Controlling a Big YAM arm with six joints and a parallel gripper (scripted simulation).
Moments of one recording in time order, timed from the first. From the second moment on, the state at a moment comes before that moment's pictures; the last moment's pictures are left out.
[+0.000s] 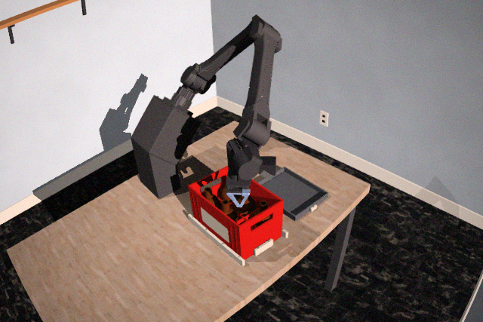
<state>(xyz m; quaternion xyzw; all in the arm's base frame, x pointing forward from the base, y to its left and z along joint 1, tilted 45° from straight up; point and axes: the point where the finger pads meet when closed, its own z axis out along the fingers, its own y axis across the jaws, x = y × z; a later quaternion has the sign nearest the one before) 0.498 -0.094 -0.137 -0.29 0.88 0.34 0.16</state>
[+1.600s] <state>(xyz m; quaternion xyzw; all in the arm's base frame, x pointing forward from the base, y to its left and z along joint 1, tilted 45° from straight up) 0.503 -0.072 -0.153 -0.29 0.88 0.34 0.17</state>
